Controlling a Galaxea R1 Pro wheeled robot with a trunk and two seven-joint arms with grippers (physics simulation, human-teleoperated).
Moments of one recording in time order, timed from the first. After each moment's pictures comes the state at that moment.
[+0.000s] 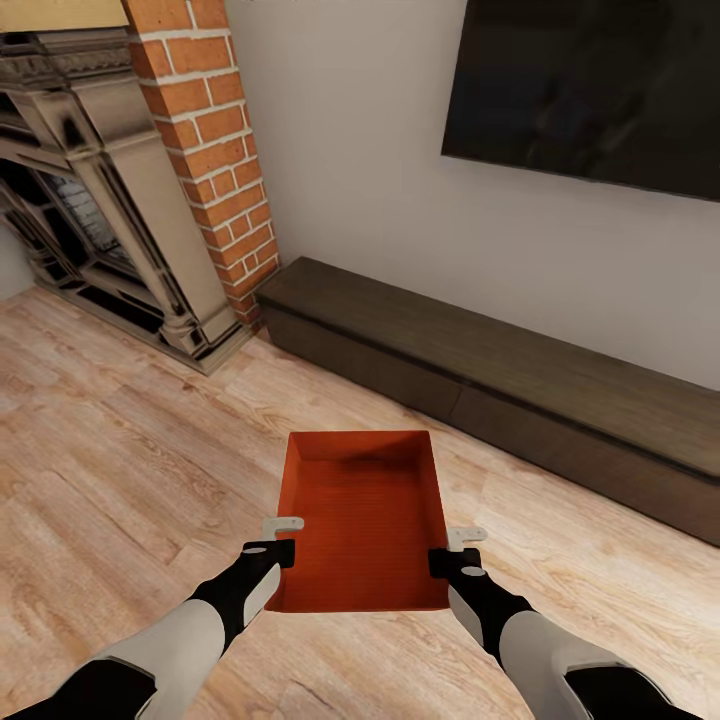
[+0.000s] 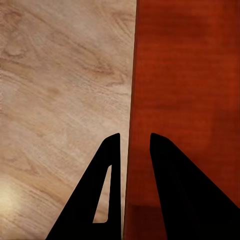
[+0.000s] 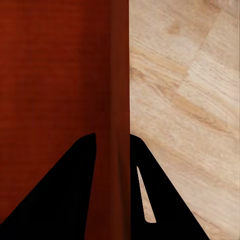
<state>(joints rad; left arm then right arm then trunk) -0.77 -0.10 -0.25 -0.27 0.28 0.15 0.26 -0.77 0.10 0.04 -0.15 0.02 -0.04 -0.17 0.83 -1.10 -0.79</state>
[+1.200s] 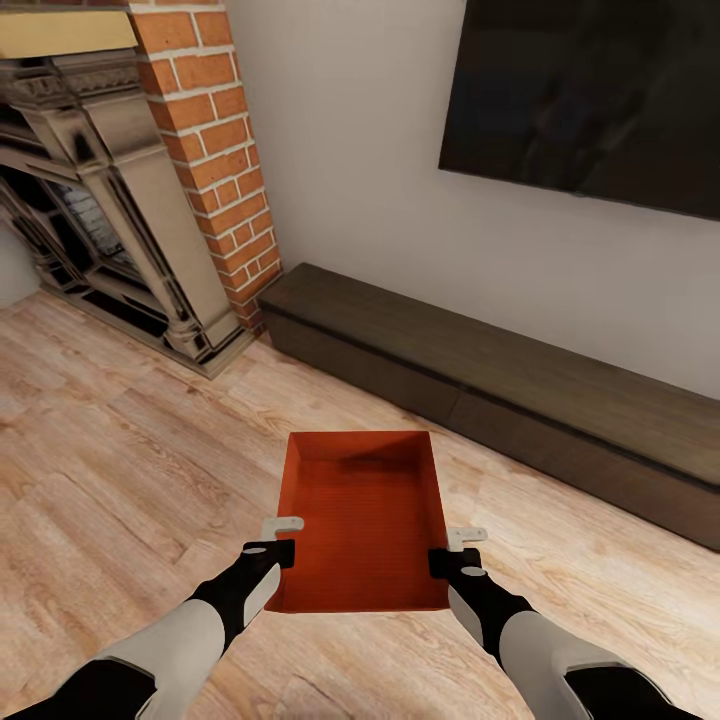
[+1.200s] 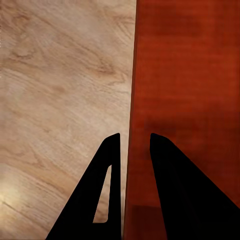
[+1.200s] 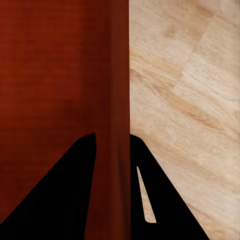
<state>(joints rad) -0.77 -0.10 -0.25 -0.26 0.28 0.15 0.26 -0.77 0.10 0.04 -0.15 0.02 -0.04 -0.17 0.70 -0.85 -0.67</state>
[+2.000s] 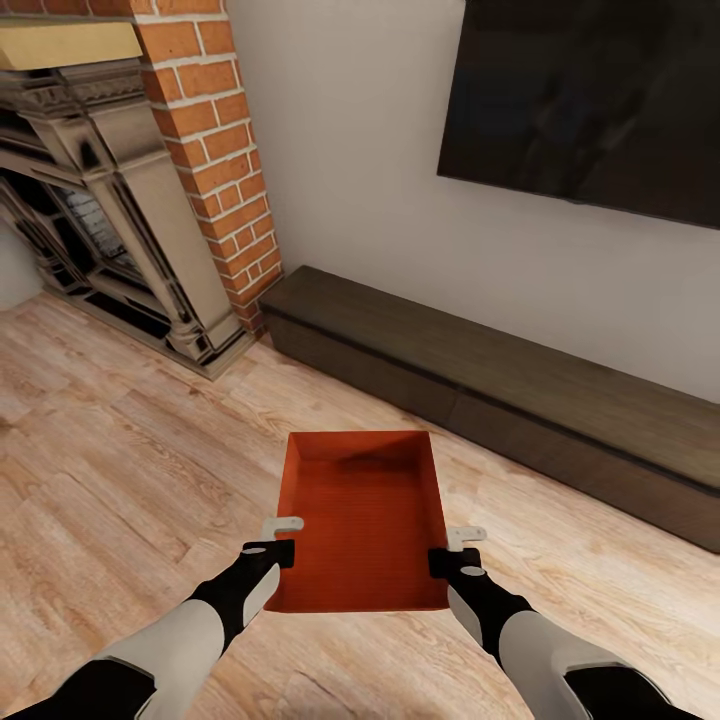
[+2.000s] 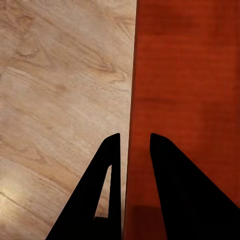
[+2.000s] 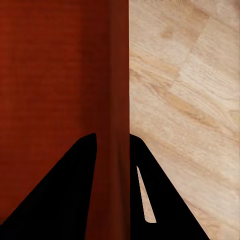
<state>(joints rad) -0.77 -0.10 -0.25 -0.27 0.28 0.15 0.26 -0.77 0.10 0.03 -0.15 0.03 -0.04 -0.17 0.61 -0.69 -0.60</state>
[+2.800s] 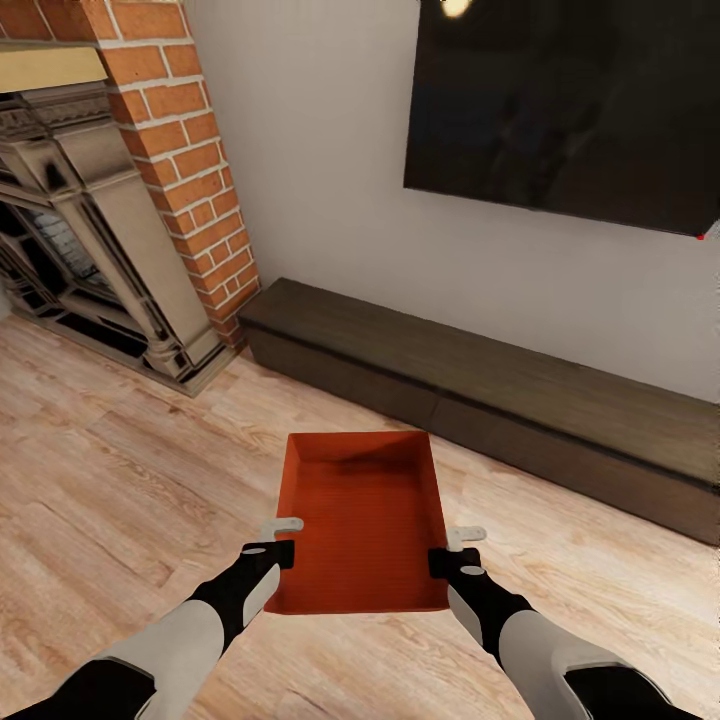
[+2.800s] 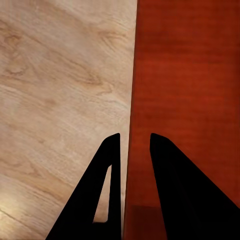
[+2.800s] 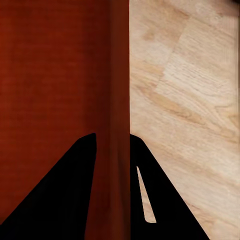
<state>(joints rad) -0.77 -0.09 -0.26 -0.26 0.30 0.15 0.27 -0.77 0.10 0.03 -0.15 0.03 -0.03 -0.17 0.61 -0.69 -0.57</state>
